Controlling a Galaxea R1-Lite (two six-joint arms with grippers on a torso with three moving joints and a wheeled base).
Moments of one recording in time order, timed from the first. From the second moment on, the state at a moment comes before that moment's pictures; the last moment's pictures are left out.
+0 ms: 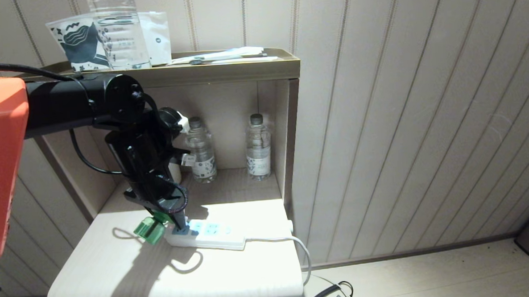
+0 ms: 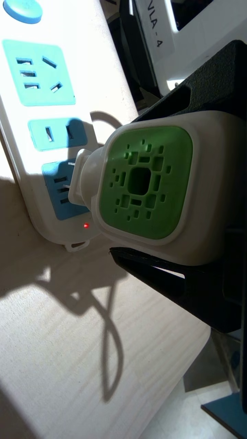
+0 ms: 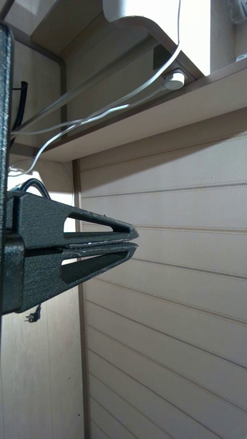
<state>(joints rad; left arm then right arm) -0.39 2.14 -1.96 1.27 0.00 0.09 0.00 0.01 0.00 0.01 0.00 0.03</state>
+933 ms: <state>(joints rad) -0.35 2.16 -1.96 1.26 0.06 0.10 0.00 0.01 0.00 0.01 0.00 0.03</state>
